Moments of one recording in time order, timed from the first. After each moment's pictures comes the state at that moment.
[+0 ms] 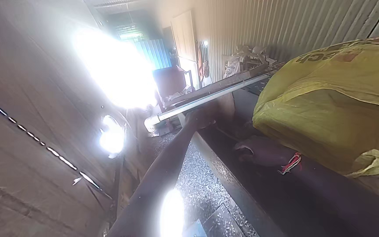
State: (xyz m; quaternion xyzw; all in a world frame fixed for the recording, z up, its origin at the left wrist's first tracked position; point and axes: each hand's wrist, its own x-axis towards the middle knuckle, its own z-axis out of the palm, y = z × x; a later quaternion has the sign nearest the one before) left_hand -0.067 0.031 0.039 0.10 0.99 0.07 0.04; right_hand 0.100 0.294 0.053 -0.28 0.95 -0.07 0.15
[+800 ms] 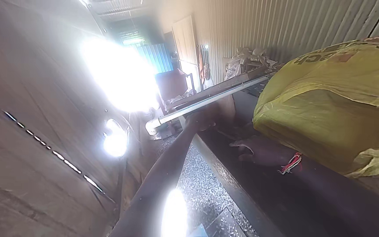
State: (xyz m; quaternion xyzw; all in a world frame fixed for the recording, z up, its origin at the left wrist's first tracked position) left_hand -0.061 0.036 0.043 0.10 0.99 0.06 0.05; right_hand 0.101 0.296 0.055 -0.27 0.95 -0.10 0.13
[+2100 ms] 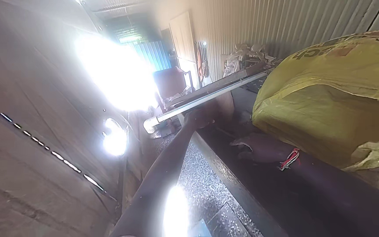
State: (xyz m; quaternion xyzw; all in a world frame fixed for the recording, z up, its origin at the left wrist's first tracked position) left_hand -0.062 0.033 0.042 0.10 0.99 0.05 0.04; right_hand 0.104 0.294 0.058 -0.27 0.95 -0.08 0.15
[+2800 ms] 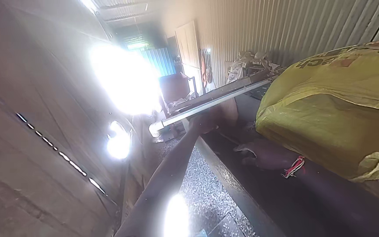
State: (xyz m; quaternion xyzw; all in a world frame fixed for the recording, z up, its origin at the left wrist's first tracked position) left_hand -0.059 0.038 0.046 0.10 0.99 0.06 0.05; right_hand 0.105 0.292 0.062 -0.26 0.95 -0.10 0.15
